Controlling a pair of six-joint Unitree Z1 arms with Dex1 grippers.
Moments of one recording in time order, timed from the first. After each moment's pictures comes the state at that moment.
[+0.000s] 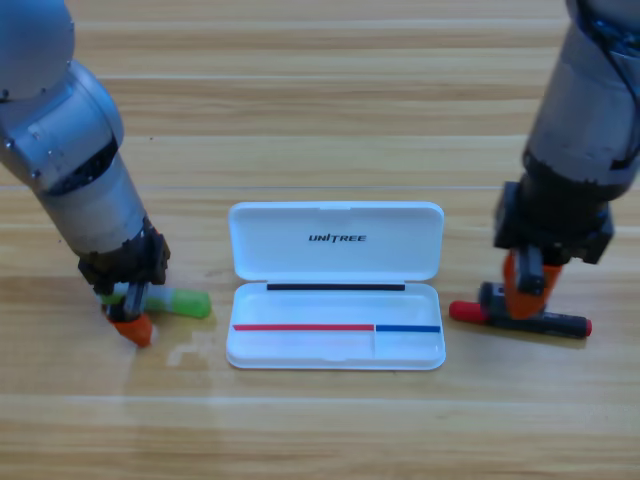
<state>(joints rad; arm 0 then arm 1) -0.61 1.95 -1.11 0.55 0.12 0.94 0.87 1.97 -1.70 1.23 0.05 -0.57</state>
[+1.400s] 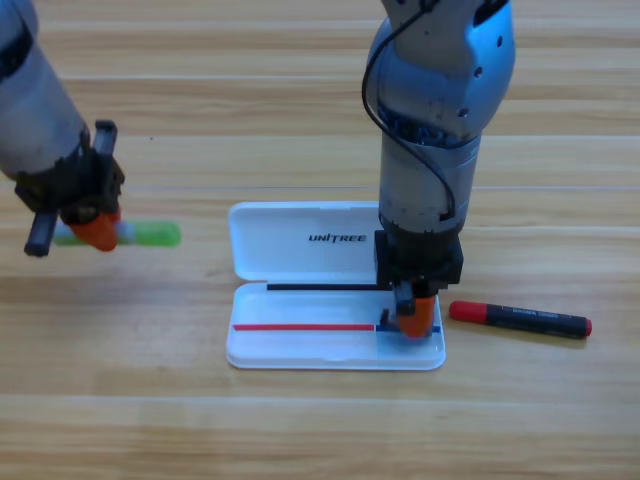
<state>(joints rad) -0.61 1.75 -1.26 0.80 0.16 0.97 0.93 2.31 -1.99 1.24 -0.01 -0.70</state>
